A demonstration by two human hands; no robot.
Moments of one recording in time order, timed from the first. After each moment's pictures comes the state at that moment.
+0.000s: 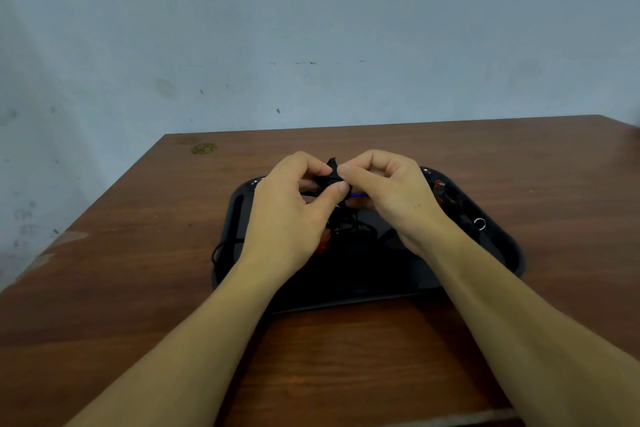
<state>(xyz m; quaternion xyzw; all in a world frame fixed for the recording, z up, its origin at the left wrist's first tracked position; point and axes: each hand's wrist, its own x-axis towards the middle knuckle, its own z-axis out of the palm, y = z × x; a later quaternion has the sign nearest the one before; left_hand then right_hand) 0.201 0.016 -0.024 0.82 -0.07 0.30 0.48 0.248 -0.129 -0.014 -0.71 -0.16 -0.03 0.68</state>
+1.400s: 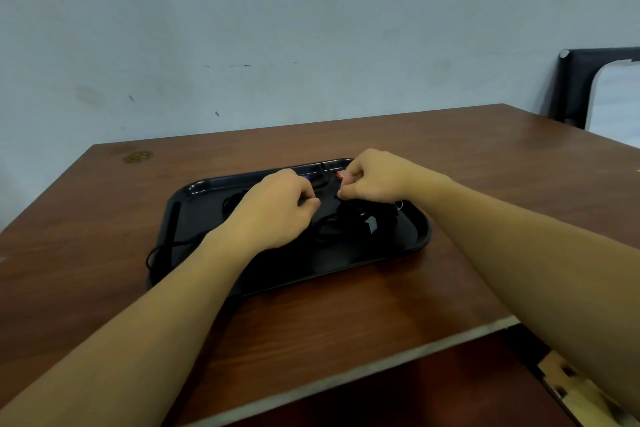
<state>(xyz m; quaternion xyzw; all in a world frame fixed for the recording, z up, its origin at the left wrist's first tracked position) 0.222 -0.026 -0.007 0.96 -0.17 0.09 0.20 0.282 -0.221 0.006 -0.96 -0.15 0.05 0.23</state>
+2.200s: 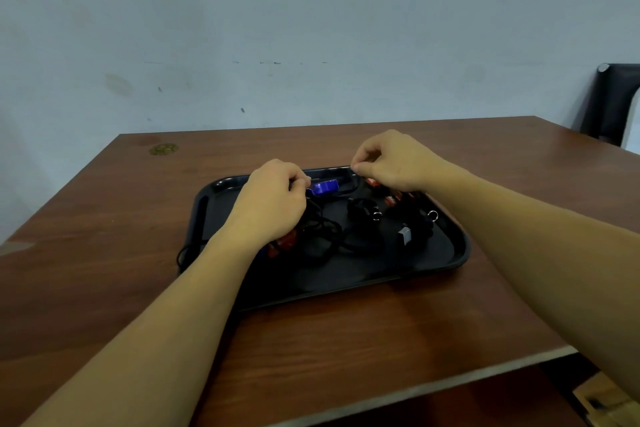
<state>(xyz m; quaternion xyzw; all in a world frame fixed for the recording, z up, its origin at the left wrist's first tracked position) 0.242 0.015 -0.018 0.93 -0.07 0.17 0.32 0.307 -0.195 0.019 -0.95 -0.18 -0.05 0.25</state>
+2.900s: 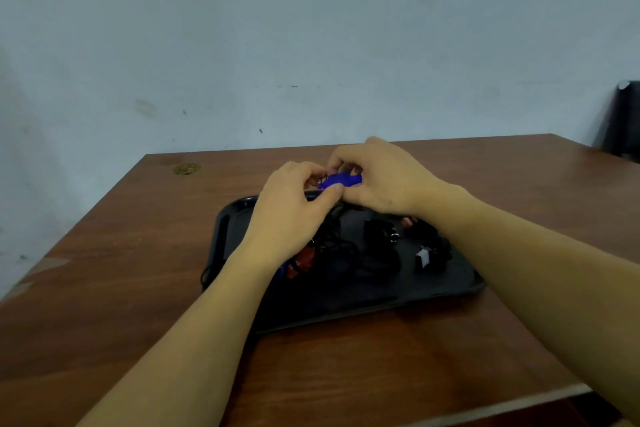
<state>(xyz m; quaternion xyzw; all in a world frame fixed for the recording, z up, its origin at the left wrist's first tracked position) 0.230 0.014 -0.006 0.88 -0.11 0.24 0.39 0.285 -0.156 0.033 -0.91 -0.34 -0.15 0.19</state>
